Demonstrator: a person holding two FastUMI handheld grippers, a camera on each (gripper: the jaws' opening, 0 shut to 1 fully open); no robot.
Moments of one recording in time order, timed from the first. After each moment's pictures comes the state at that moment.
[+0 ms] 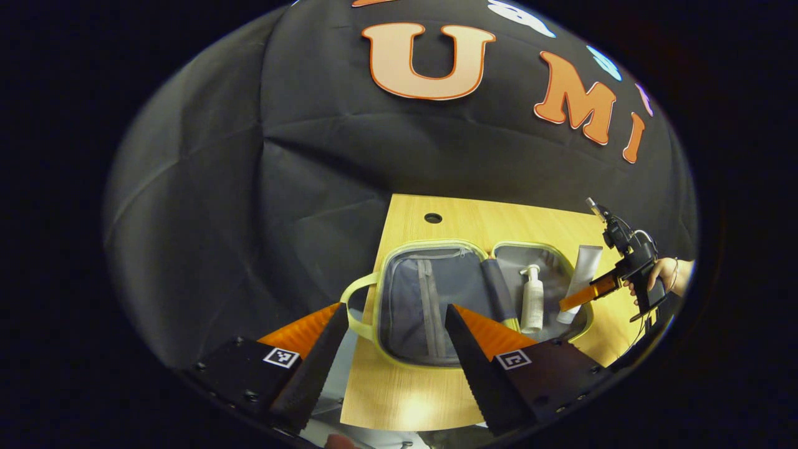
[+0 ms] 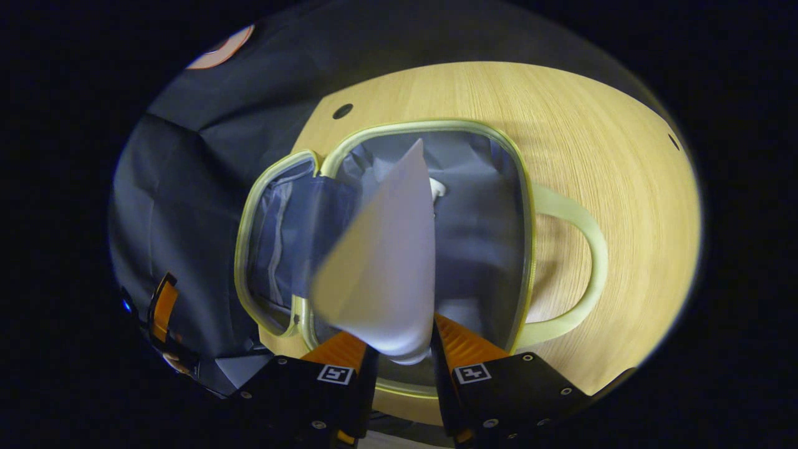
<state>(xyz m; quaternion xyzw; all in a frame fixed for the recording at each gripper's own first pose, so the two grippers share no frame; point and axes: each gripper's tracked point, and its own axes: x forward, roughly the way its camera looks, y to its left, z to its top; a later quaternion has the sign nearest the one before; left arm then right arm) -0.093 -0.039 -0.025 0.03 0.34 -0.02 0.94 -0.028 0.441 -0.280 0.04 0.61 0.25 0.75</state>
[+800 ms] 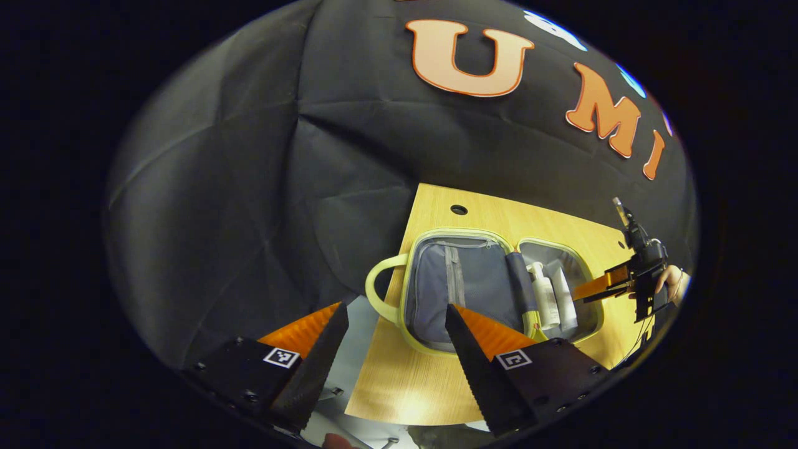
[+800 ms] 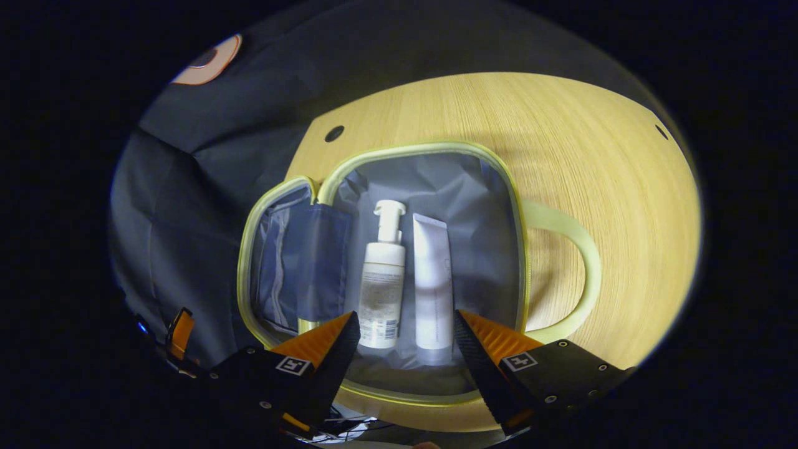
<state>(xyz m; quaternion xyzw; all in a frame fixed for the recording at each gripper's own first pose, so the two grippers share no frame) -0.100 0.006 -0.062 -0.02 0.36 0.03 0.93 -0.010 0.449 -0.250 0.07 0.55 0.24 0.79</state>
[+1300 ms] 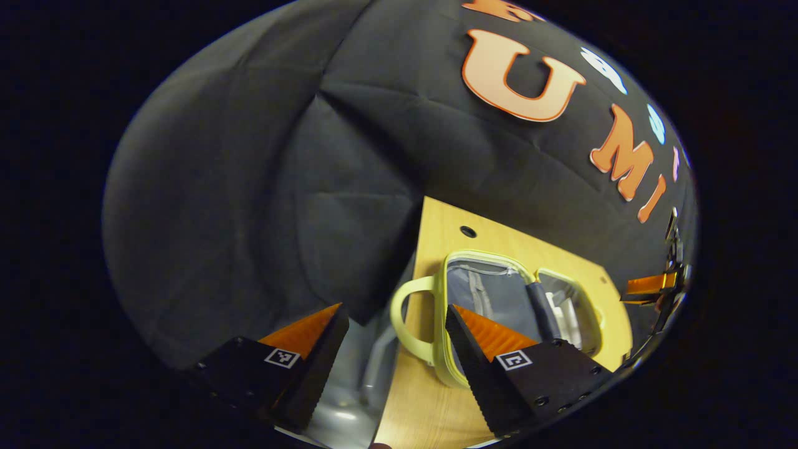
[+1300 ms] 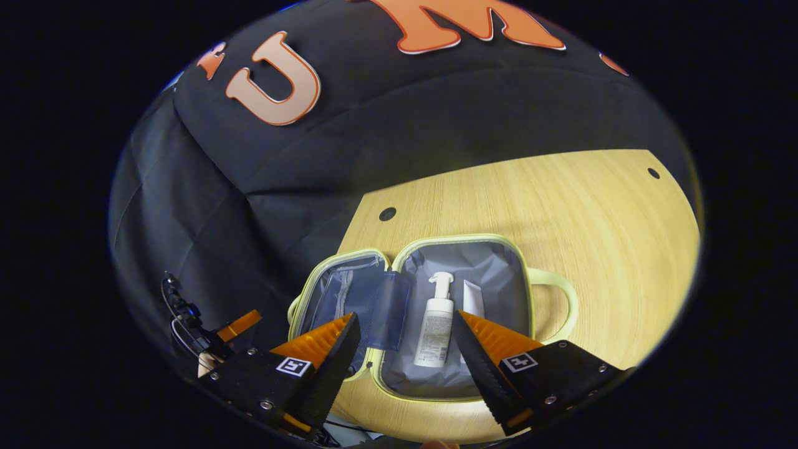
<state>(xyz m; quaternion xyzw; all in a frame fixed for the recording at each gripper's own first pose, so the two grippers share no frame) -0.019 0.065 -0.140 -0.16 0.33 -0.06 0.93 -0.016 0.465 -0.145 0.11 0.38 0.25 0.88</state>
